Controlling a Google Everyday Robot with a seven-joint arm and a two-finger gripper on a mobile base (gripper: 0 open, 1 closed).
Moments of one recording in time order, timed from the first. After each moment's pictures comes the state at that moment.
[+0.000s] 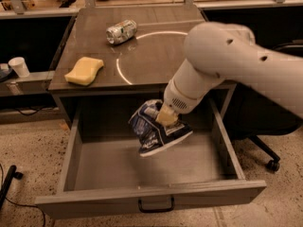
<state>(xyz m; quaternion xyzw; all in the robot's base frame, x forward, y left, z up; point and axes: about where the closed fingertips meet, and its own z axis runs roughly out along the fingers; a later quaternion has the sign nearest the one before) 0.506 -0.044 0.784 -0.54 0.82 0.10 0.17</state>
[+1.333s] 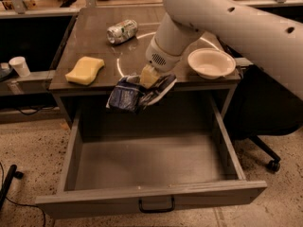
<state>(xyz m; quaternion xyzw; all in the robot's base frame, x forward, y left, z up) 0.594 -0.002 0.847 -0.52 0.83 0.11 0.19</state>
